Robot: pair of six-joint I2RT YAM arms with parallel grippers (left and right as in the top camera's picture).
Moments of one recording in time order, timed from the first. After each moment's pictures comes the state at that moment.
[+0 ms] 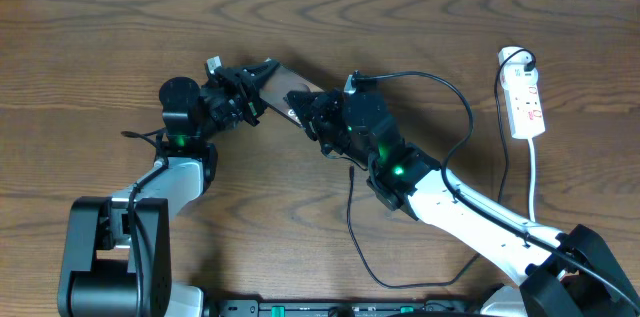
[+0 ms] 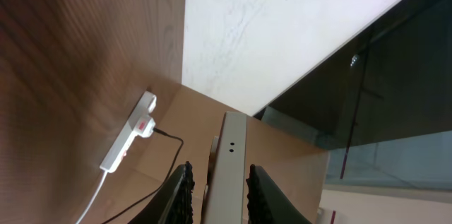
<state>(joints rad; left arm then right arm) -0.05 1.64 0.65 0.86 0.75 -1.90 0.74 1.55 0.90 0.34 -0.12 1.62</state>
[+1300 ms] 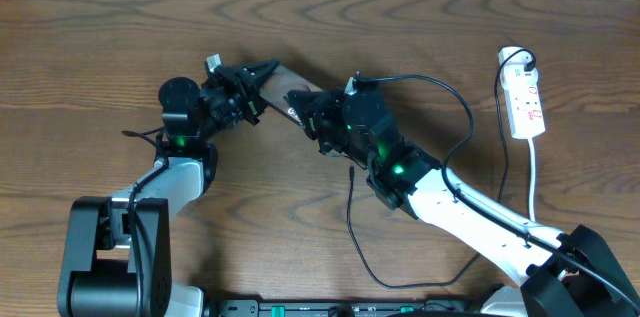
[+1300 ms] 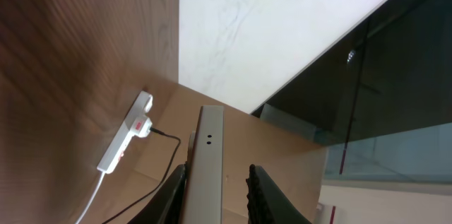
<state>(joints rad) -0.05 1.64 0.65 0.89 0.75 -1.90 0.74 1.55 0.92 0.32 -0.12 1.71</state>
